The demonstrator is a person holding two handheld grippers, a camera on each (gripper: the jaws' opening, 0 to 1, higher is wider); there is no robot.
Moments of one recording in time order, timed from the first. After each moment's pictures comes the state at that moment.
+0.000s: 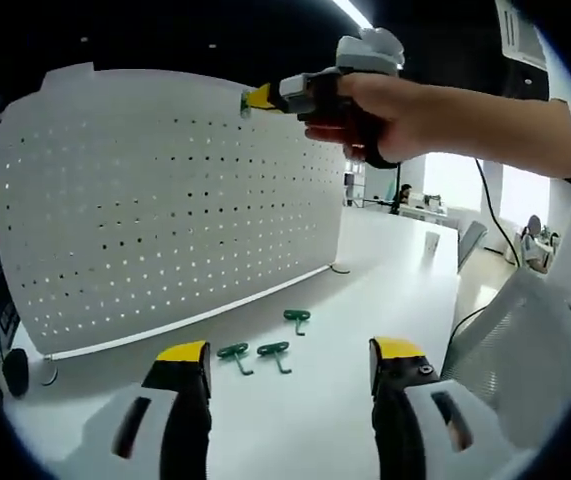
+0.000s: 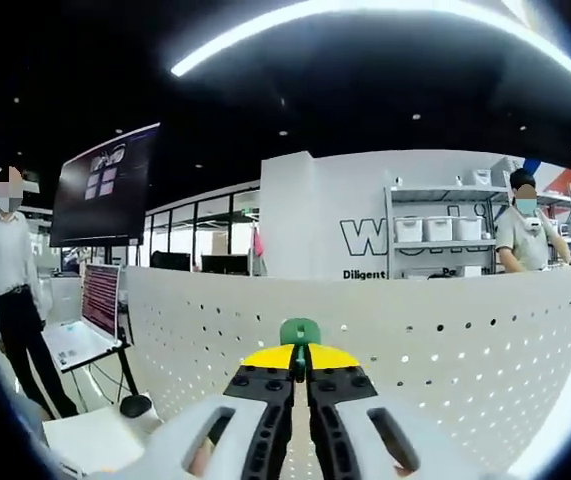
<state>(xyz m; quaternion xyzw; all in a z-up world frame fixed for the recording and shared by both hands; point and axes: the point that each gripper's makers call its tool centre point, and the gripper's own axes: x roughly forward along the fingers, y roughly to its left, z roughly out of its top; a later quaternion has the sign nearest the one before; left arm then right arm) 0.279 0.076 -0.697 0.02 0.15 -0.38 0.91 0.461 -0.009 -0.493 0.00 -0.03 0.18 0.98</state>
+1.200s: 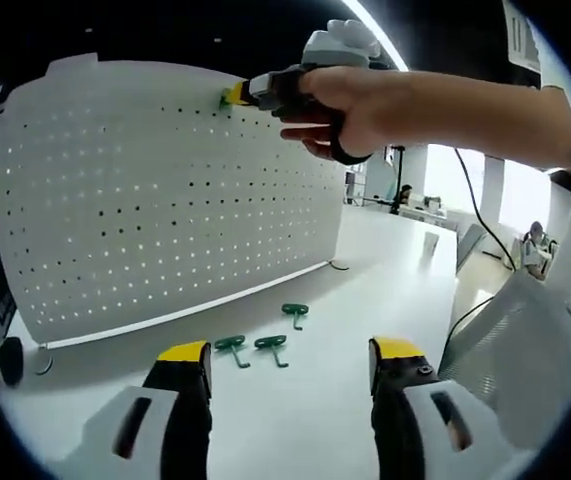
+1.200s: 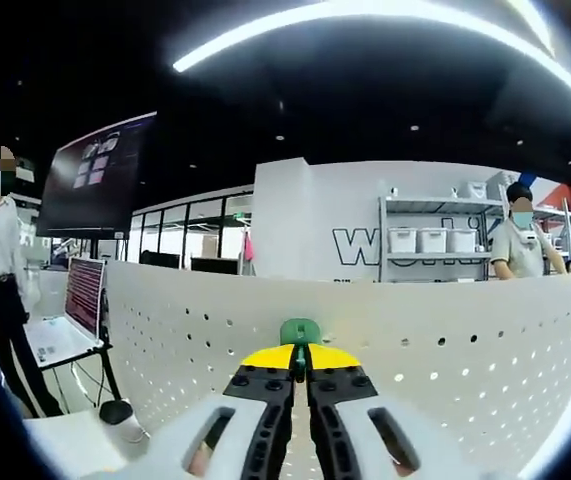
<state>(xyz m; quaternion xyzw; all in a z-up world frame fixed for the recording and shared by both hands) 0.280 0.079 -0.703 0.01 0.17 -0.38 0.91 0.491 0.013 -0.495 -0.01 -0.05 0.16 0.99</state>
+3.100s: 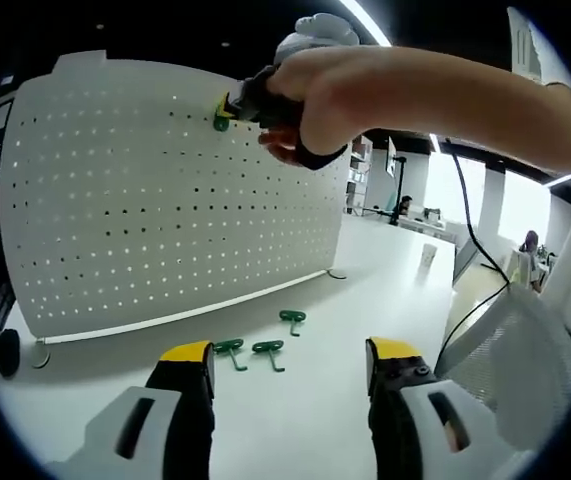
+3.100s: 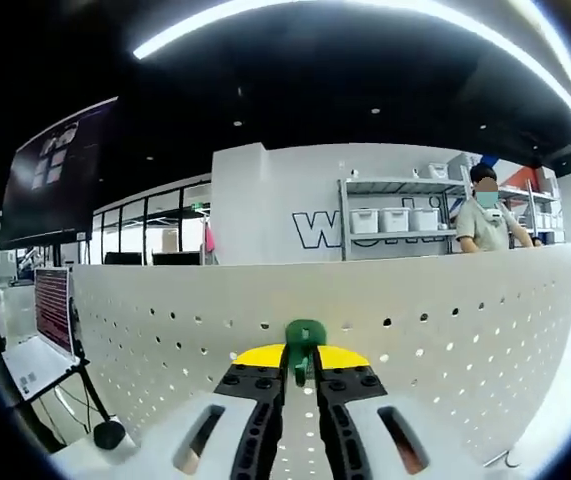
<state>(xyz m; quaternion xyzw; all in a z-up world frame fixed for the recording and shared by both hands) 0.276 0.082 -0.698 -0.02 0.16 -0.38 0.91 0.498 0.025 -0.500 0.02 -0.03 0.08 1.00</state>
